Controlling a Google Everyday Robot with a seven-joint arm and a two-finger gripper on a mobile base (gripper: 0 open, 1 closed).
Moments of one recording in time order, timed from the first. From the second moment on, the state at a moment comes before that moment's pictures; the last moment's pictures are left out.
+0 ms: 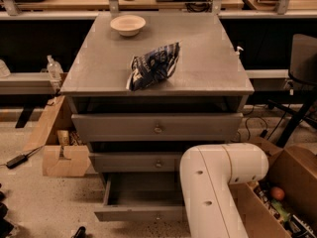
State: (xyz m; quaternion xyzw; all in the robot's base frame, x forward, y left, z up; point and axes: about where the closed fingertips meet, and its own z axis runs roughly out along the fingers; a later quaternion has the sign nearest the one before) arm 0.578 -0.179 0.130 -0.66 0.74 0.04 0.07
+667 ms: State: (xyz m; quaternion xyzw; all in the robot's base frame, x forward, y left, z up) arm 0.578 -0.179 0.130 -0.66 0.74 0.04 0.07
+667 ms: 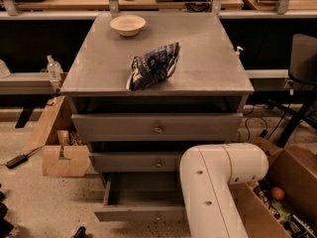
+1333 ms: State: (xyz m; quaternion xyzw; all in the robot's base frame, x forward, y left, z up) arm 0.579 -0.179 0.130 -0.66 0.74 0.04 0.07
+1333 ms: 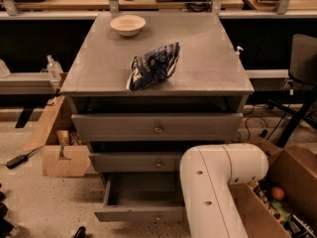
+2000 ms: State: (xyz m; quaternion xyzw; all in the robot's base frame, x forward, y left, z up) arm 0.579 -0.179 0.130 -0.66 0.74 0.04 0.07
